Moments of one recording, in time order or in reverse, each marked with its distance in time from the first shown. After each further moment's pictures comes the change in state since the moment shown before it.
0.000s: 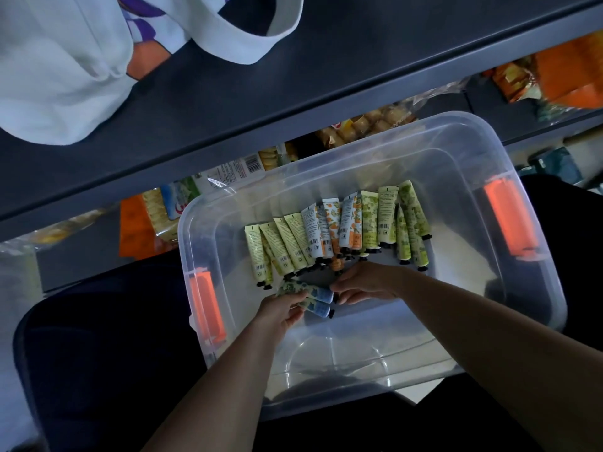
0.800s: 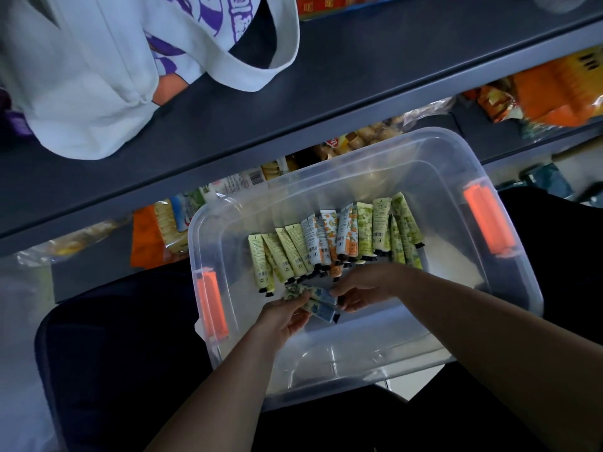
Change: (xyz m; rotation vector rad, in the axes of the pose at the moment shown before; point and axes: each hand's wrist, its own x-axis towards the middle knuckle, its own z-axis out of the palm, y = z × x) left_hand -0.027 0.003 0.004 0.014 -0.078 0.065; right_hand -0.018 -0.017 -0.003 0.126 -0.169 0.102
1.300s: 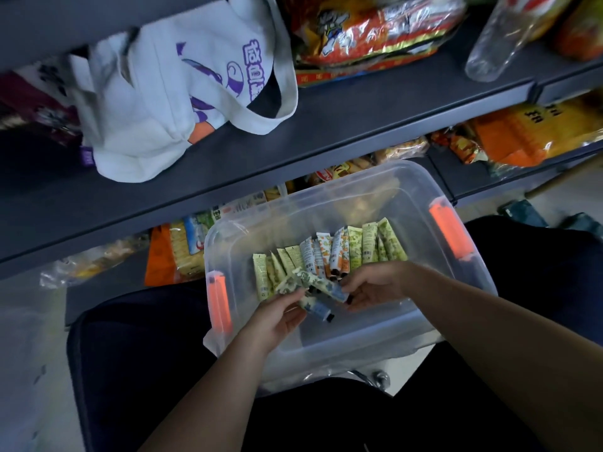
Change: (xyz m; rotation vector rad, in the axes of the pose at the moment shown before) left_hand -0.052 0.020 0.007 -0.057 -0.150 0.174; right_hand -0.069 -0.007 0.002 0.071 -0.046 -0.193
